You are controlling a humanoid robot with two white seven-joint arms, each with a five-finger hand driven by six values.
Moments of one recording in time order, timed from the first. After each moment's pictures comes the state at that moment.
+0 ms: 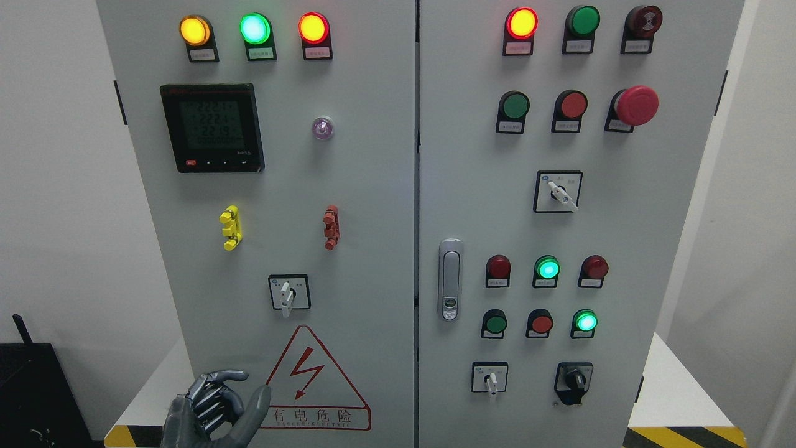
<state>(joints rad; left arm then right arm) -0.08 0.00 0.01 -1.99 0.00 0.20 0.18 0.05 0.13 -0.23 -0.12 0.16 0.07 -0.13</state>
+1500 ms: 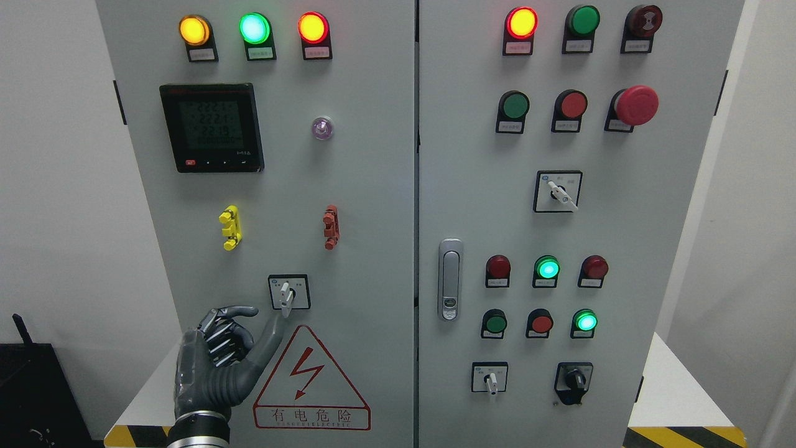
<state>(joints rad) -0.30 -0.05 -0.03 -1.98 -0.06 0.44 0.25 0.05 0.13 -0.23 -0.12 0.16 0.07 -0.13</state>
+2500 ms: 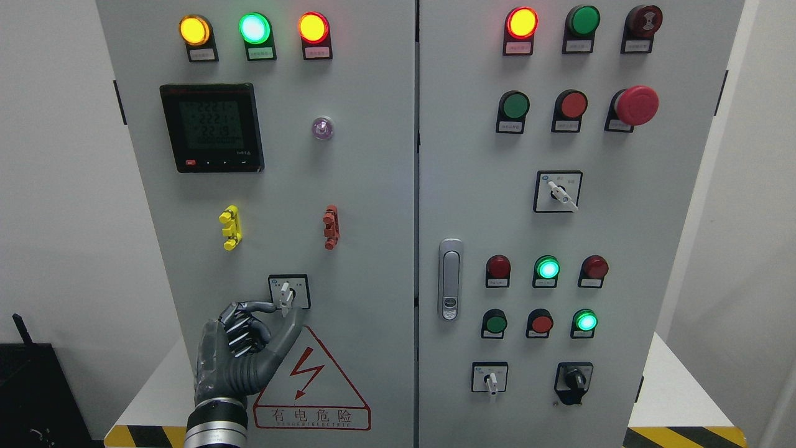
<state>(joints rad) -0.35 -0.07 -0.05 -1.96 -0.12 0.50 0.25 0.05 0.13 -0.23 -0.12 0.16 0.07 -0.13</state>
